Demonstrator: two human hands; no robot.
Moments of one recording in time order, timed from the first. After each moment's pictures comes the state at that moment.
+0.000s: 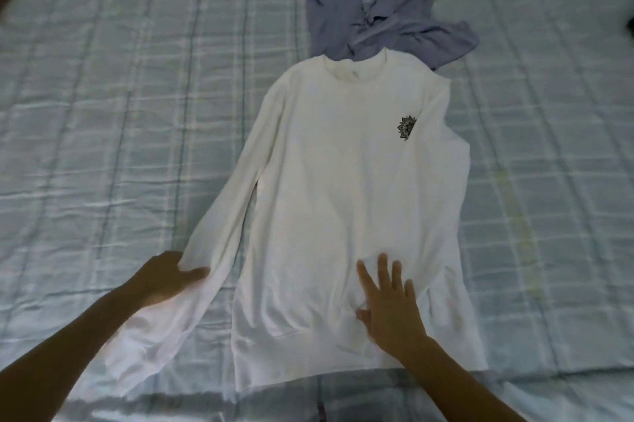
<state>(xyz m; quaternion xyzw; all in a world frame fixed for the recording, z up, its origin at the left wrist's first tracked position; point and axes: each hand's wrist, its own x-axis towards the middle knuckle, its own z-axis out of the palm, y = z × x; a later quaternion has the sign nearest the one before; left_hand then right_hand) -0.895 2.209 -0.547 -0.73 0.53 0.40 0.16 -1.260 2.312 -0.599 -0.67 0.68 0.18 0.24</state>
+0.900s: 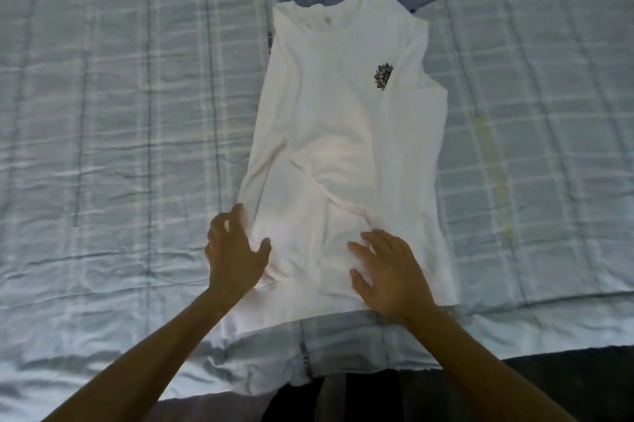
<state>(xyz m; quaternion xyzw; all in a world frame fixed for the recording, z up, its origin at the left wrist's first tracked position) -1.047 2.278 -0.552 -0.77 0.58 0.28 -0.03 -1.300 2.354 -0.579 -0.73 0.65 -0.09 0.21</state>
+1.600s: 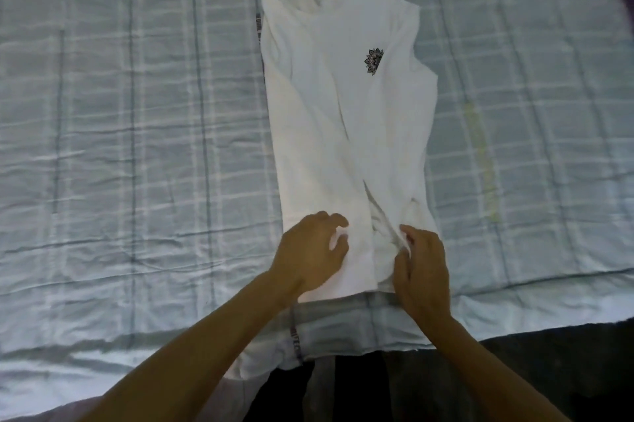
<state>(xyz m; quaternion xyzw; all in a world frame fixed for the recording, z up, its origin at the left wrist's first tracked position) -1.141 2.297 -0.526 -0.53 0.75 0.40 -0.02 -1.324 2.387 -0.569 -0.52 0.80 -0.23 0.20</state>
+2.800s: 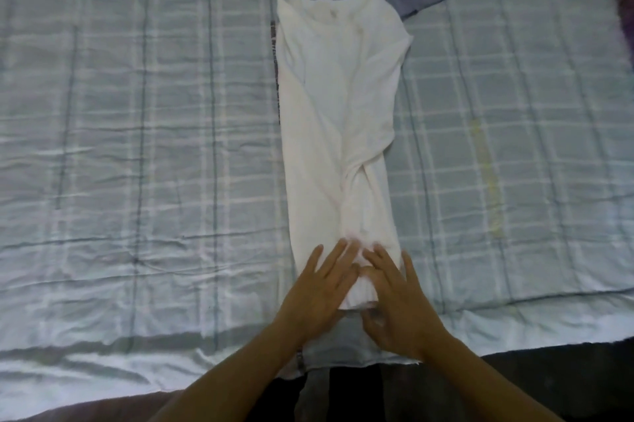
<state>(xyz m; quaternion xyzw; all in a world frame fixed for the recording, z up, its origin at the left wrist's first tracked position) -1.124 2.360 -0.615 -0.34 0.93 0.15 -0.07 -1.315 2.401 -0.574 -0.79 0.56 -0.06 0.24</state>
